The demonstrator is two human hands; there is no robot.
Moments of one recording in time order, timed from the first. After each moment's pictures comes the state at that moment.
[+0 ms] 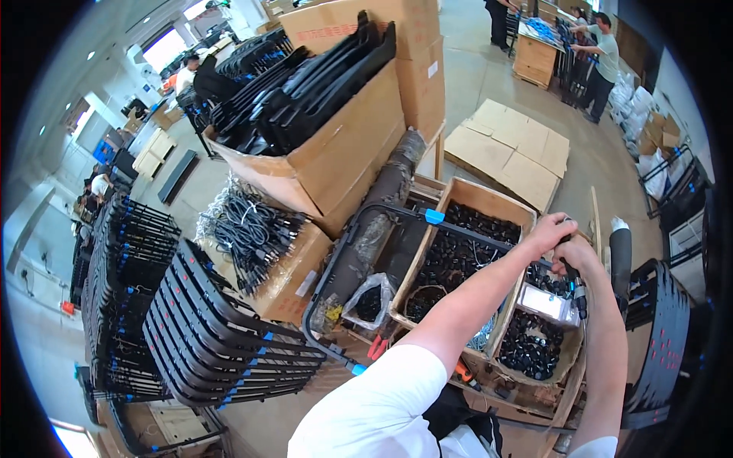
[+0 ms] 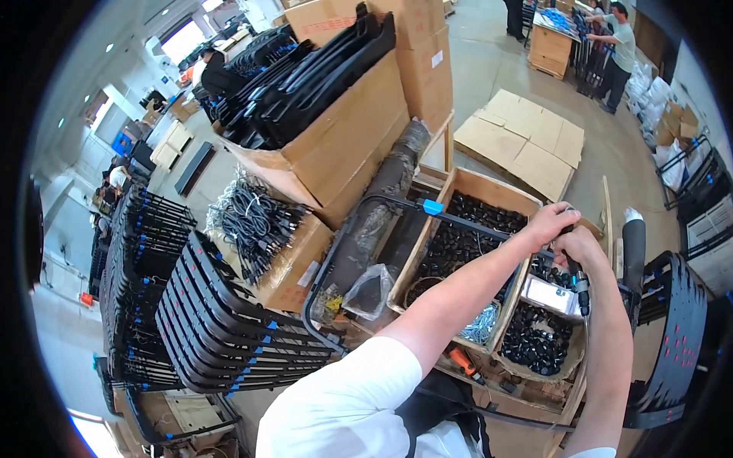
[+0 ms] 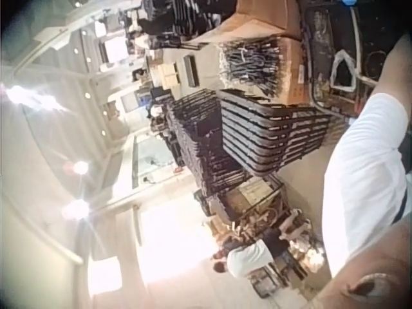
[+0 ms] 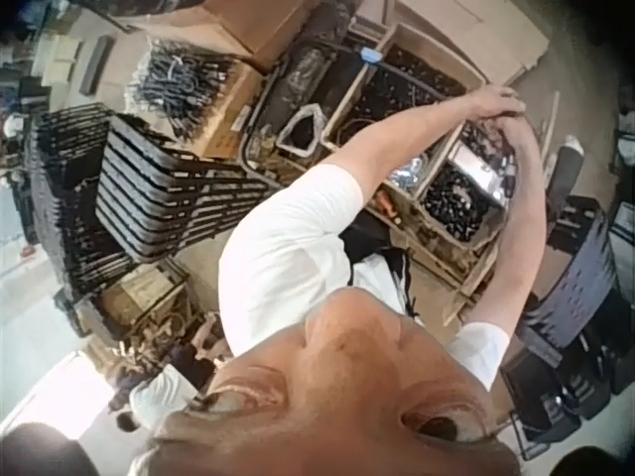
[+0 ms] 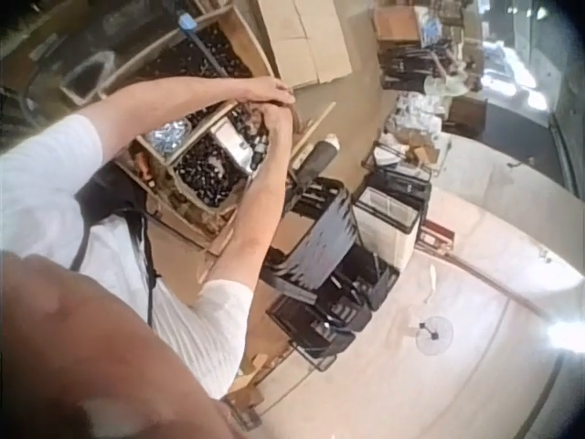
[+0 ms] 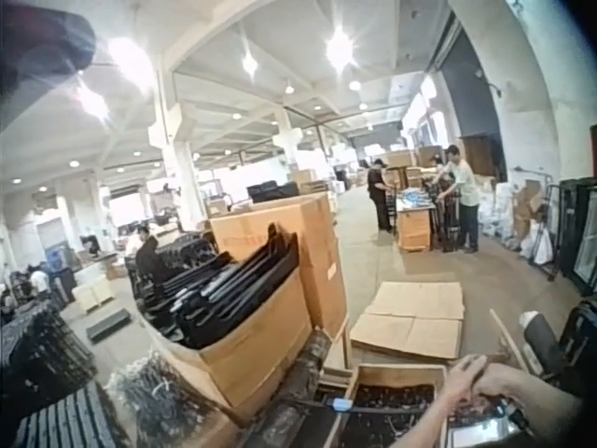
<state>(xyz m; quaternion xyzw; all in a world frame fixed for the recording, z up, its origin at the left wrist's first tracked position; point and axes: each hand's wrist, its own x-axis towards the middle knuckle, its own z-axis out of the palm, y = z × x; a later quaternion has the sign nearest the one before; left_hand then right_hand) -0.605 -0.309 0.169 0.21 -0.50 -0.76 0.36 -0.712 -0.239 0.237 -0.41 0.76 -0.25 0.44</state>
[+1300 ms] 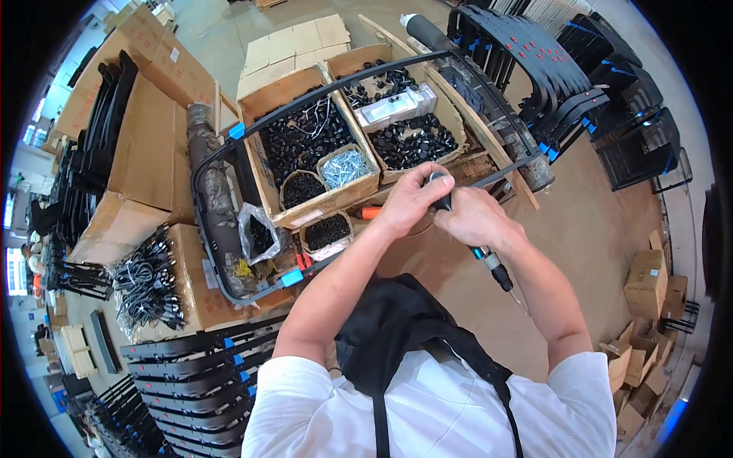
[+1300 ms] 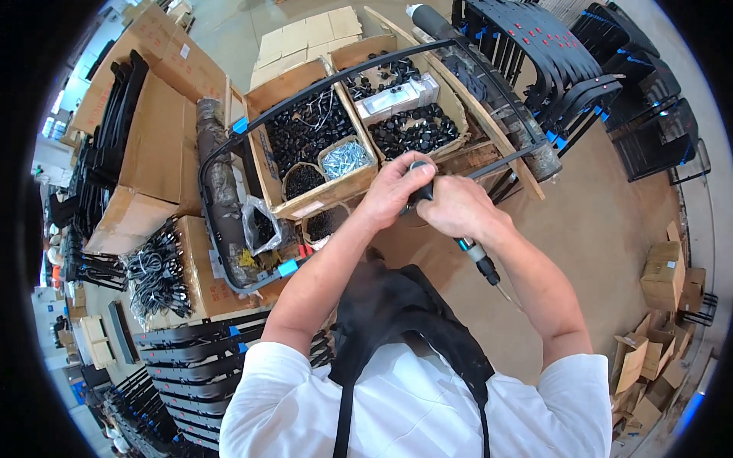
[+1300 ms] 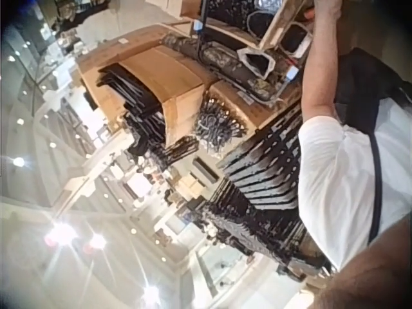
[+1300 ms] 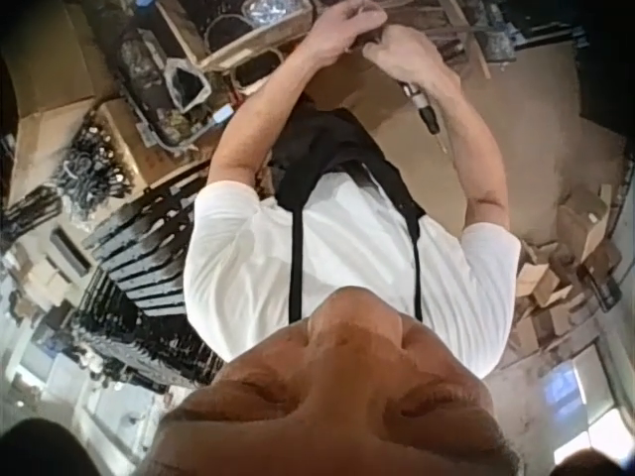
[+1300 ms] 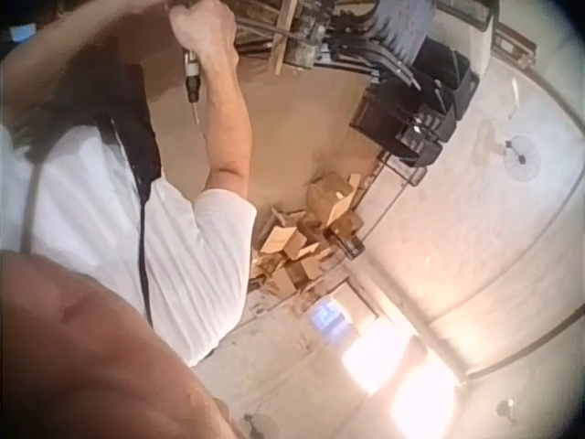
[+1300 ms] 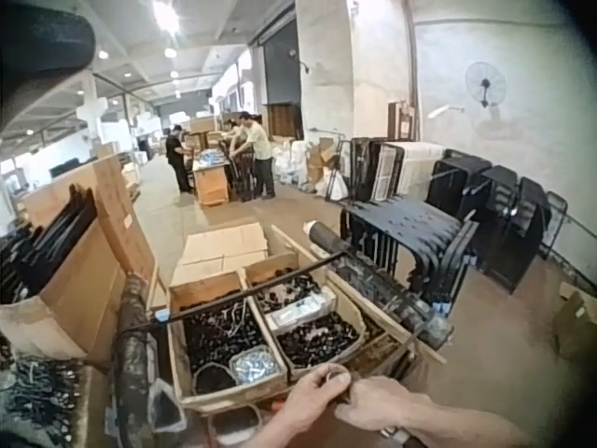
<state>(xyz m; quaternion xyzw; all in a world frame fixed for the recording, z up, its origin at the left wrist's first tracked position) -0.427 0.057 0.176 0.08 -0.51 -0.85 0.11 -0.513 0.184 0.280 -0.39 0.86 -0.08 0.31</state>
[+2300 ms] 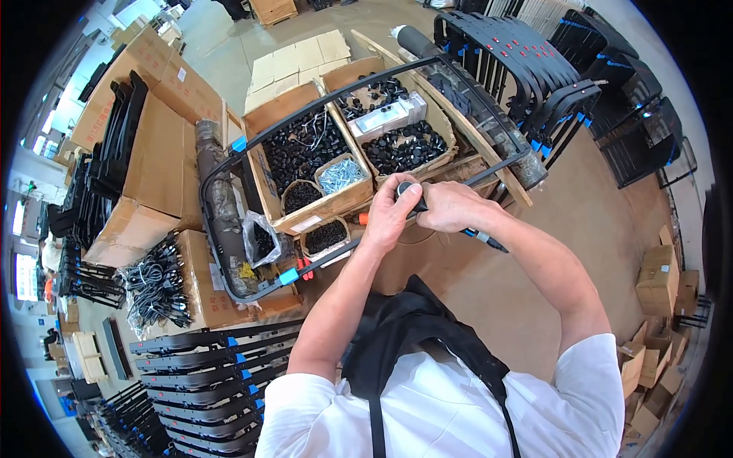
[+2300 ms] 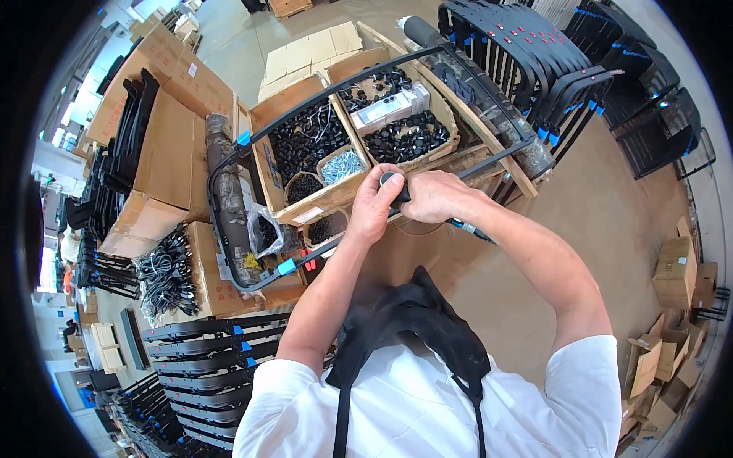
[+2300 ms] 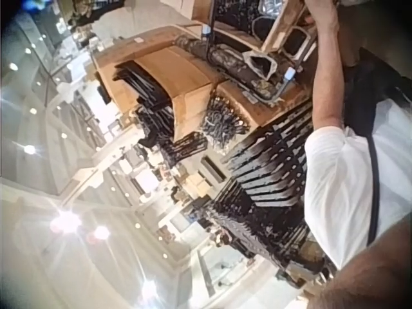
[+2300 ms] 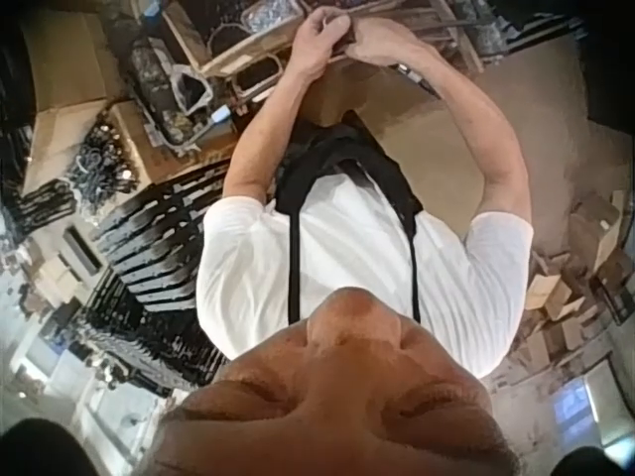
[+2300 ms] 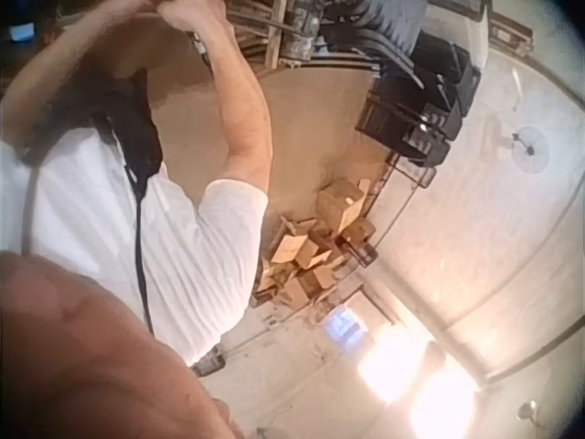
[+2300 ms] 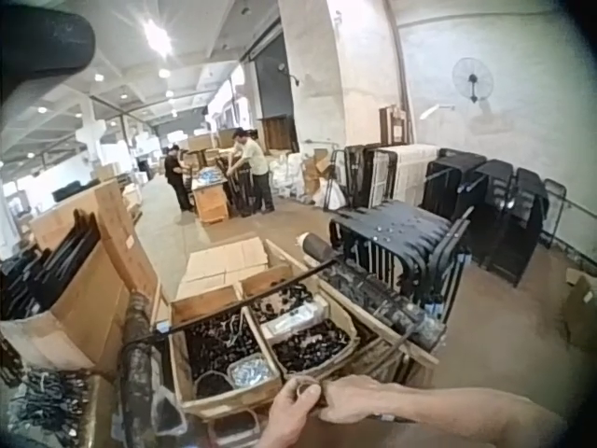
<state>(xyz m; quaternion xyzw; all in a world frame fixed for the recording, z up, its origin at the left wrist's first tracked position) -0.407 0.096 0.169 0.15 -0.53 -0.81 0.22 -0.534 0.196 0.271 -0.51 0.80 -0.05 0.32</state>
